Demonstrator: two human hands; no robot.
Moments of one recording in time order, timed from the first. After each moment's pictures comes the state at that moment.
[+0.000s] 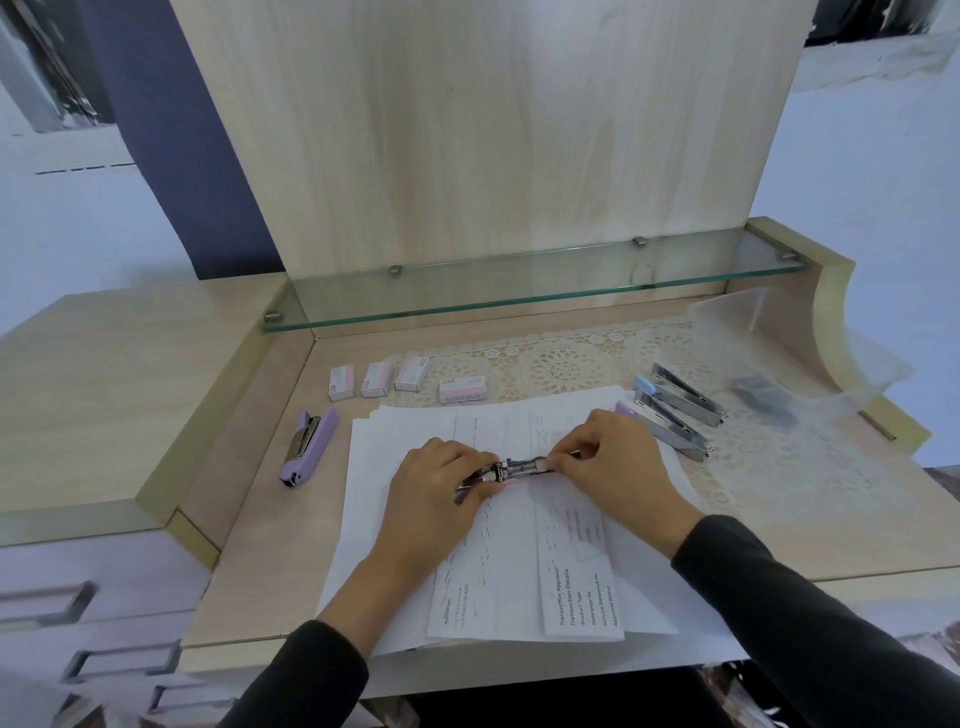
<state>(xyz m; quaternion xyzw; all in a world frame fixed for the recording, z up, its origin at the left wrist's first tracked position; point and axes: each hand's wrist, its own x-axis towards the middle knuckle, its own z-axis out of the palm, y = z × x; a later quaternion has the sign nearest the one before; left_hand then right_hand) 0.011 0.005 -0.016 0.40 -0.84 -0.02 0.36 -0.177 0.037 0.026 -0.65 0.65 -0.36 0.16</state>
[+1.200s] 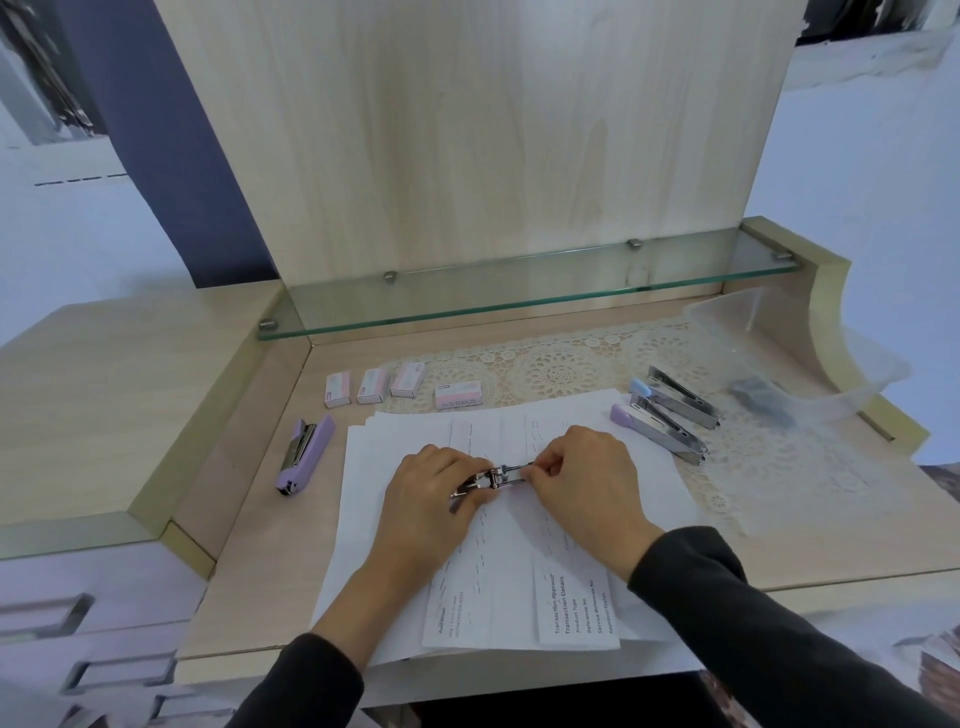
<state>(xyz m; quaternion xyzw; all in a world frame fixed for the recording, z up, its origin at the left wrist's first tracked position) 0.011 0.005 -0.017 0.40 -0.84 0.00 0.36 -0.152 0.040 0.026 -0.63 0.71 -0.27 0.14</state>
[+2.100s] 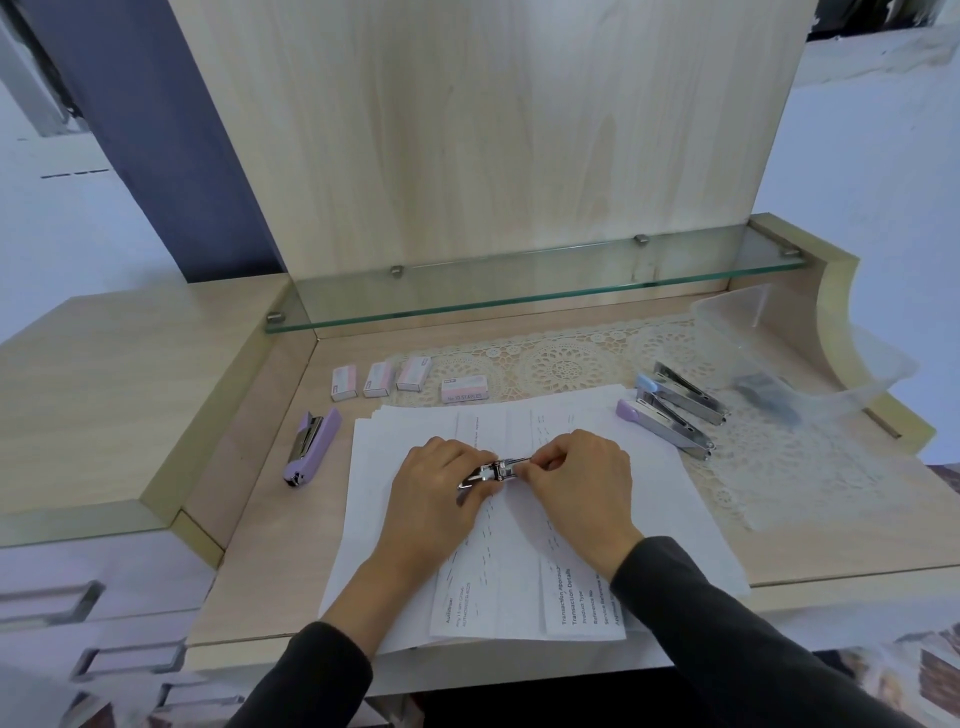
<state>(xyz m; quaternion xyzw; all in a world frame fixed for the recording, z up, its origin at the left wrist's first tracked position) 0.011 0.005 -0.016 0.40 -0.84 0.01 0.36 -0.136 0.044 0.023 -0.55 0.73 -0.36 0.18</state>
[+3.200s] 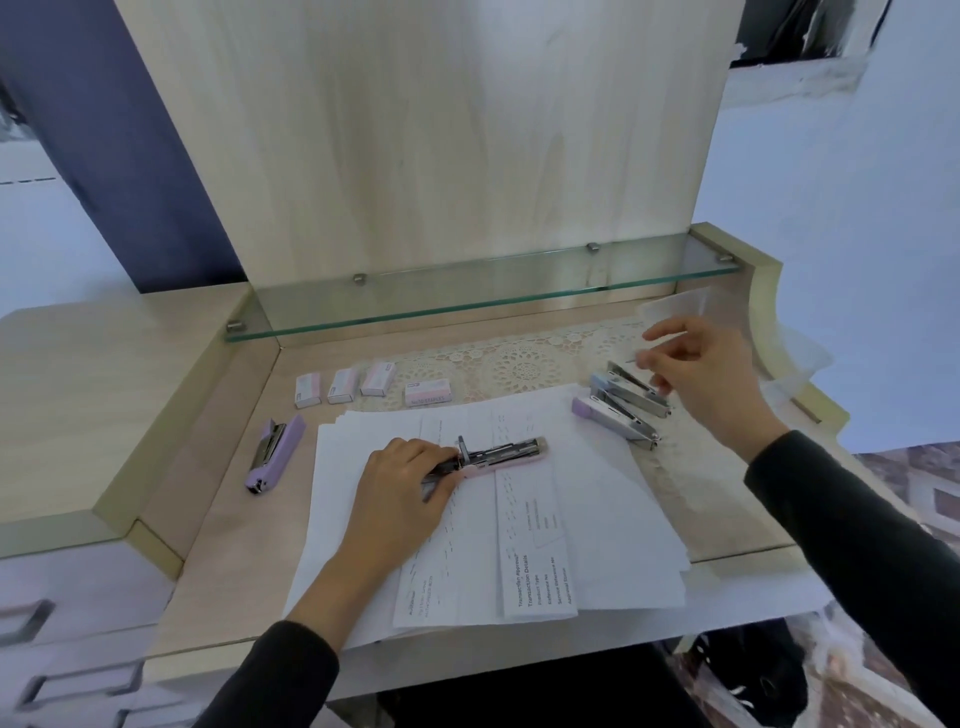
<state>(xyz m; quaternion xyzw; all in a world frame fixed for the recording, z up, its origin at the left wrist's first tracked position) 0.011 0.001 -0.020 0.42 -0.84 0.00 0.33 -0.276 0.036 0.069 -0.48 0.65 -0.55 0.21</state>
